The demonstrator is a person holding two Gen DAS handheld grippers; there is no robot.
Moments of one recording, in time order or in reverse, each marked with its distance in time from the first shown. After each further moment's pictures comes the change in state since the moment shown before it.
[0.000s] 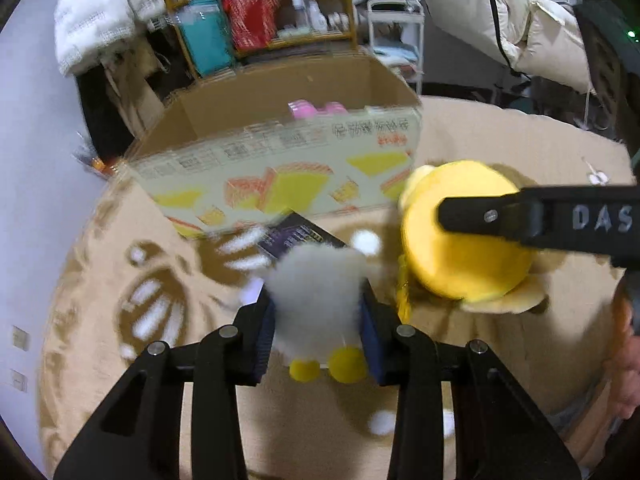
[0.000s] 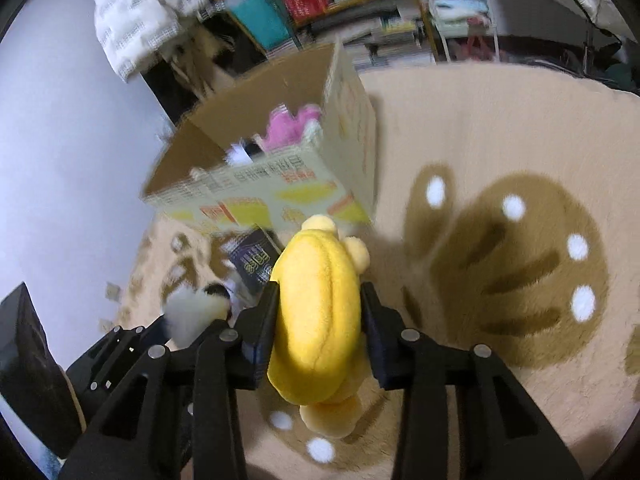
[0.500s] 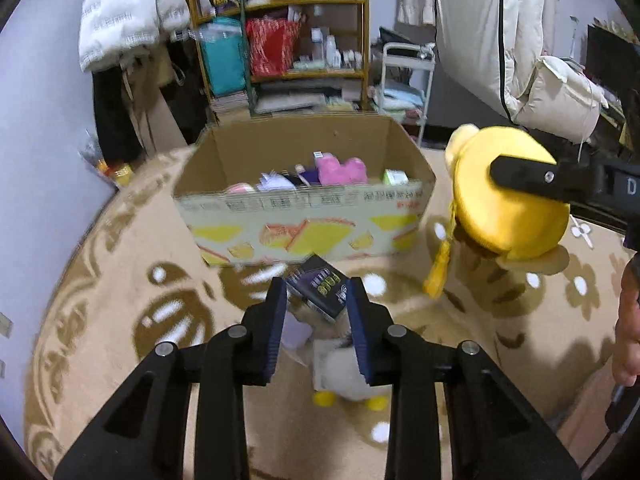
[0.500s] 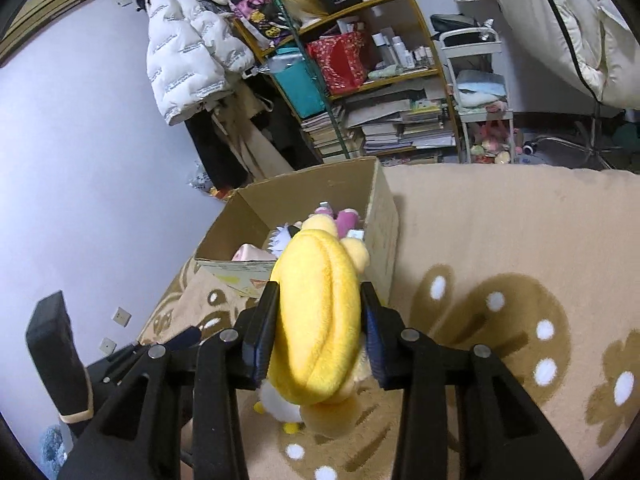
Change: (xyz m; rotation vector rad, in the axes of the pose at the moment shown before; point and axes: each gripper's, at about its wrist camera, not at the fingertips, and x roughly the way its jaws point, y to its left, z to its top) left arm -0.021 0.038 0.015 -0.121 -0.054 -0.105; right arm -0.059 0.023 0.019 -0.115 -0.223 0.028
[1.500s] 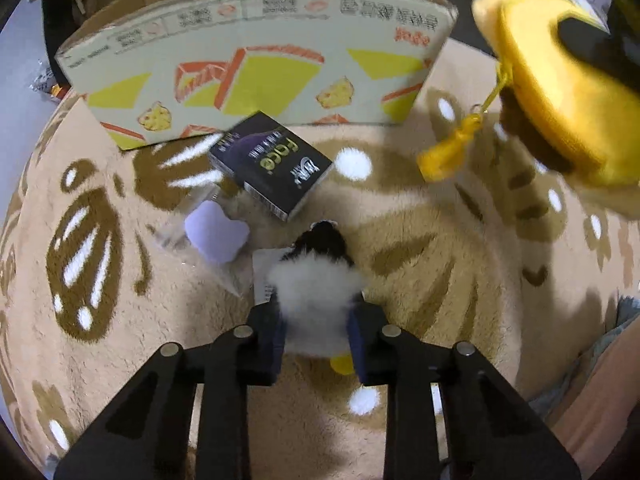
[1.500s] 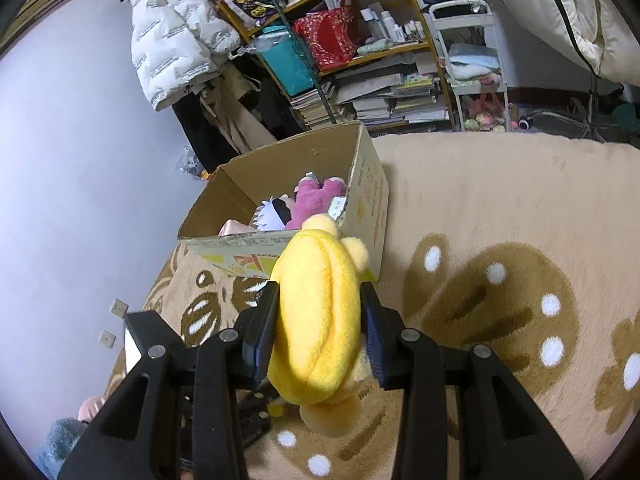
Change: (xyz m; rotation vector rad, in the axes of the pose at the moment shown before) left arm 0.086 -0.027 -0.049 -0.019 0.355 -0.080; right arm 0.010 -0.013 -0.014 0.020 0.074 -0.010
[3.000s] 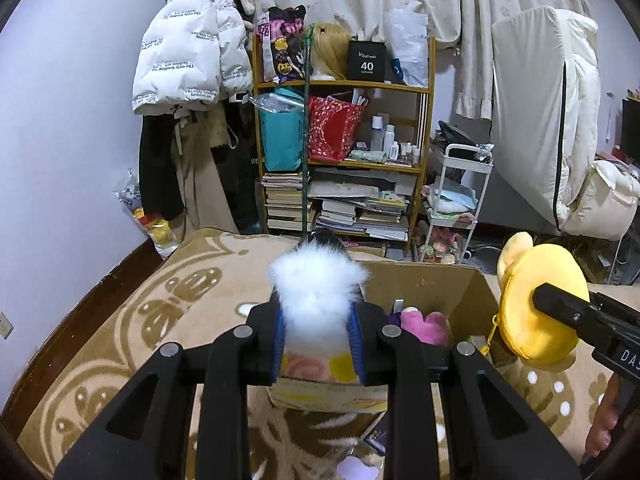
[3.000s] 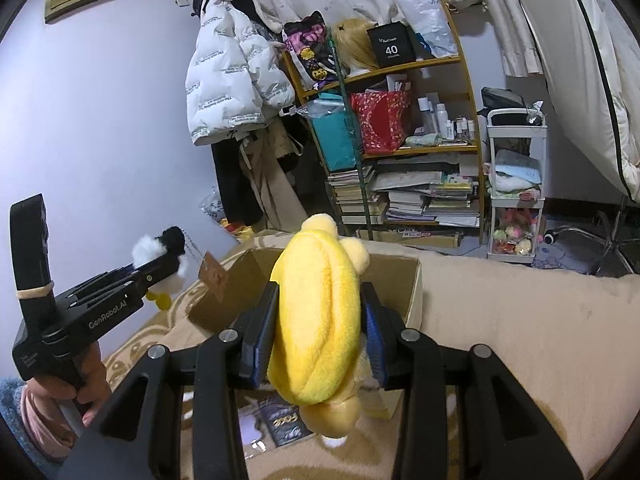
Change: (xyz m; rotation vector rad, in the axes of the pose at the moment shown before) left arm -0.135 0.089 0.111 -0.118 -0.657 0.176; right arm 0.020 0.041 0.066 -0.237 -0.266 0.028
